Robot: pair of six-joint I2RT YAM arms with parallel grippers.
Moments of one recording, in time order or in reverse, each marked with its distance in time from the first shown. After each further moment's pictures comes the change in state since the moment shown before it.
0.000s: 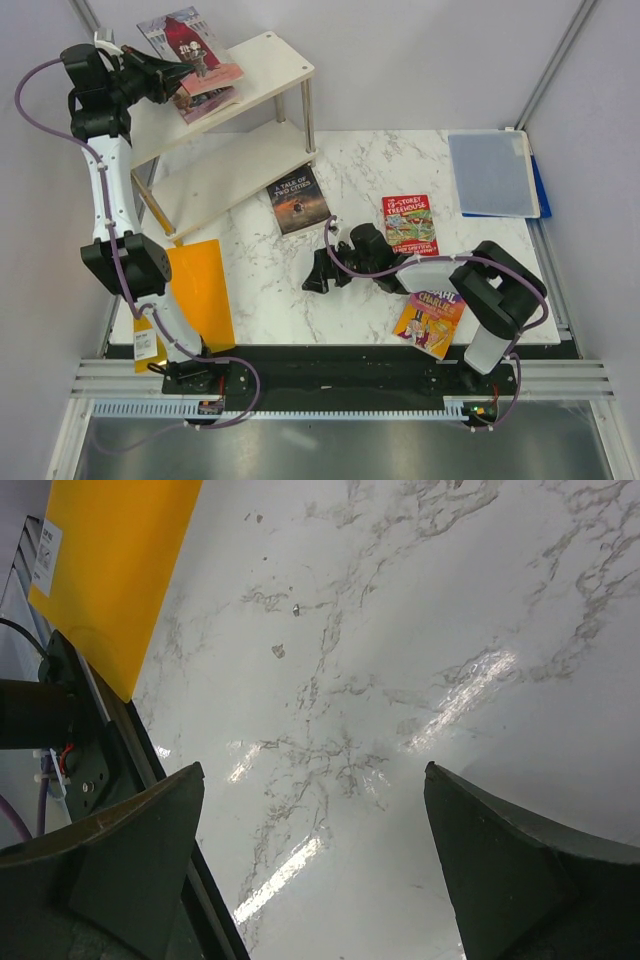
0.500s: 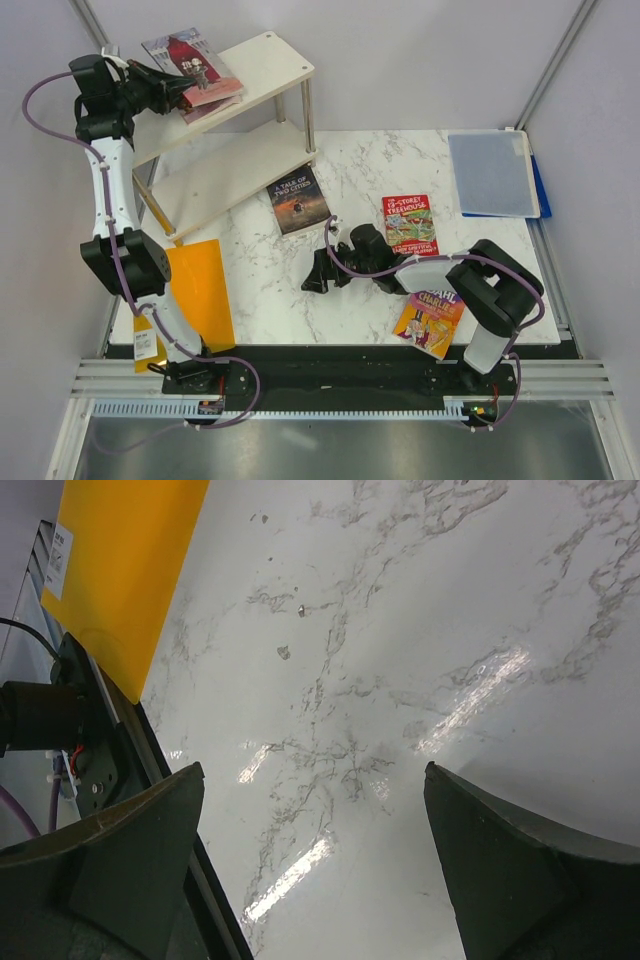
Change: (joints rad) left arm 0.010 0.000 -0.068 -0.039 -0.031 0.023; right arm 0.003 0.021 -0.005 0.039 -0.019 0.028
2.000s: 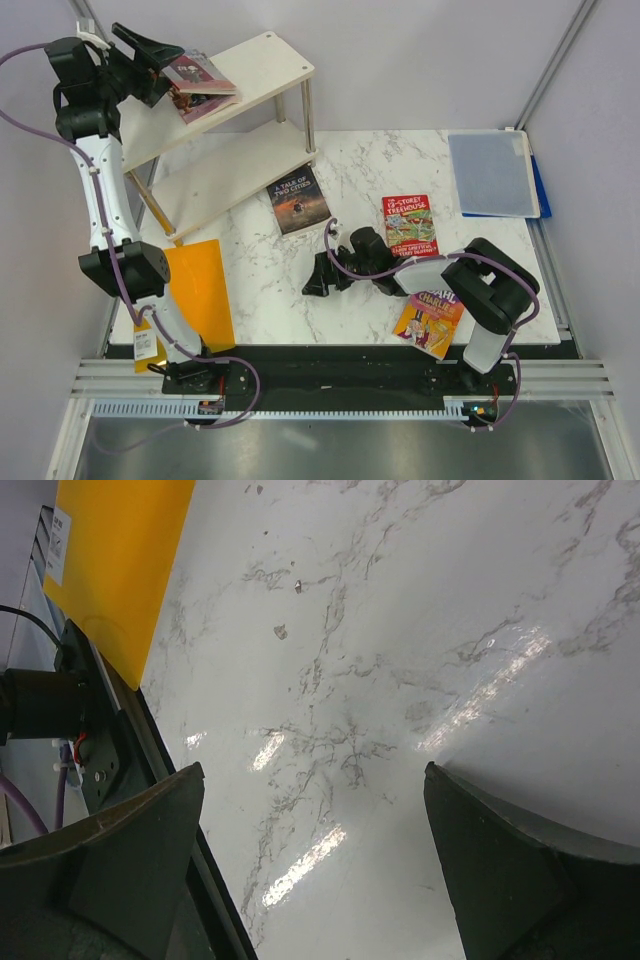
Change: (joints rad) left arm 0.011 -0.012 0.176 -0.126 -0.105 0.172; right arm 0.000 0.026 -0.017 0.023 -0.030 0.024
